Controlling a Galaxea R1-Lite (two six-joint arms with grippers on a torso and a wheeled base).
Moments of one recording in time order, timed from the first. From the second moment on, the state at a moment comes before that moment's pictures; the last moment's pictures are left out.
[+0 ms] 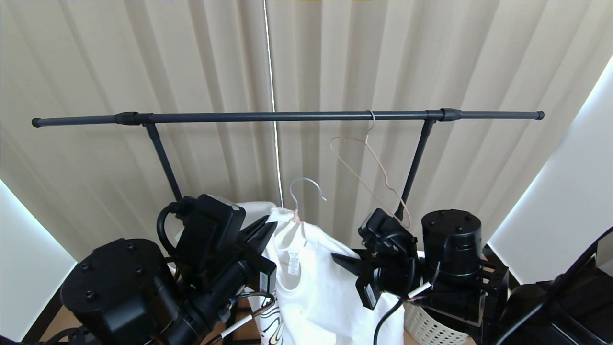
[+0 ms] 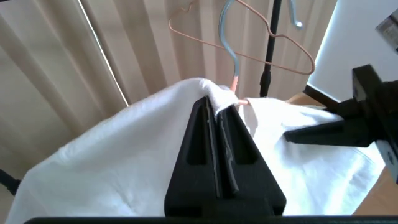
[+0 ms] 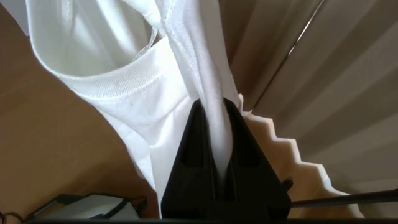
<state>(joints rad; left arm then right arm) -0.83 1.72 -0.35 -1.37 0.36 0.16 0.70 1.91 -0.59 -0.96 0.15 -0.13</state>
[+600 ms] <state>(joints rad) -0.83 1.74 -0.34 -1.37 0.36 0.16 0.69 1.84 -0.59 -0.96 0.15 -0.09</state>
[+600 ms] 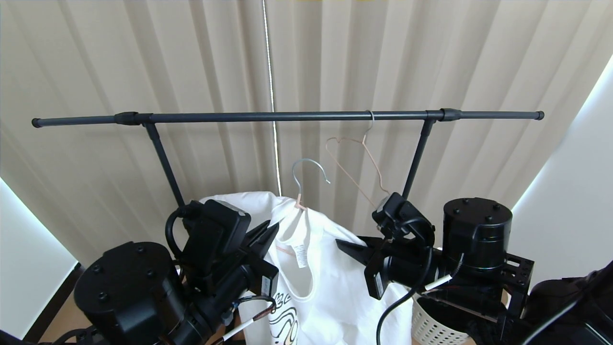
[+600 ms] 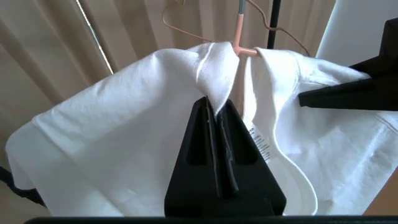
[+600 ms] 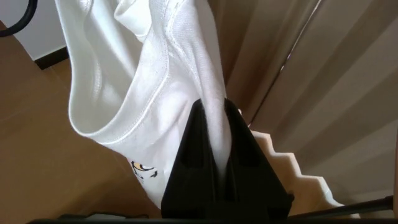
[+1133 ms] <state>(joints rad) -0.83 1.75 -0.34 -1.37 0.36 0.17 0.69 1.81 -0.58 -0.96 0.16 -0.09</state>
